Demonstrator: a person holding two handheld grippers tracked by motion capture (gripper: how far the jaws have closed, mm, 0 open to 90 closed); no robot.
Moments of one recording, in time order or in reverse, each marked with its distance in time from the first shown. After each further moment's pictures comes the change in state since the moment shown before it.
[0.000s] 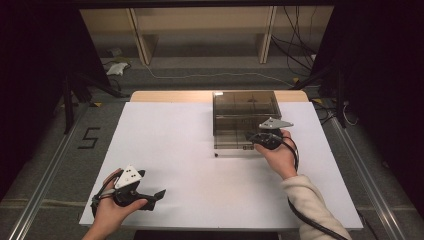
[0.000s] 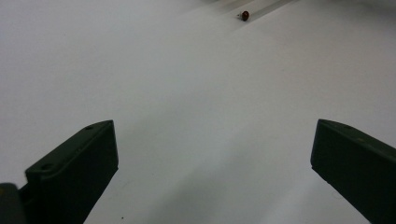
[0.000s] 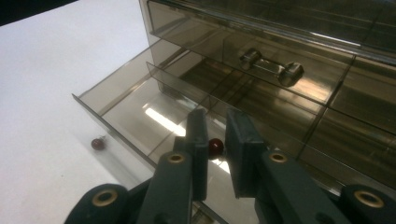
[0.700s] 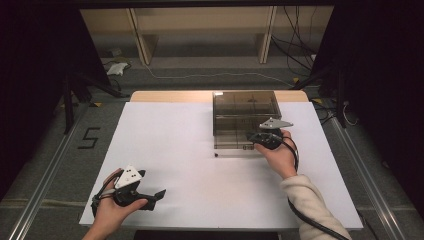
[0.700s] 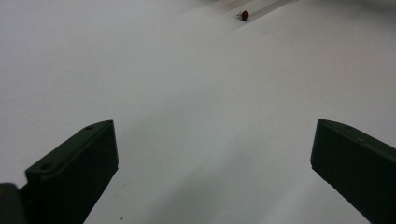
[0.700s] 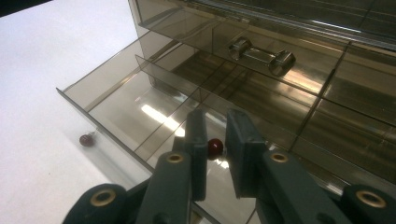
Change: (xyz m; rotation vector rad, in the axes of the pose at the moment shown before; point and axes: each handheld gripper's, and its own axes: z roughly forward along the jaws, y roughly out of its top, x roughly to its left) left arm 0.000 0.000 0.001 -0.001 0.000 -0.003; right arm -0.004 -0.003 0.003 0.013 -0.012 0.005
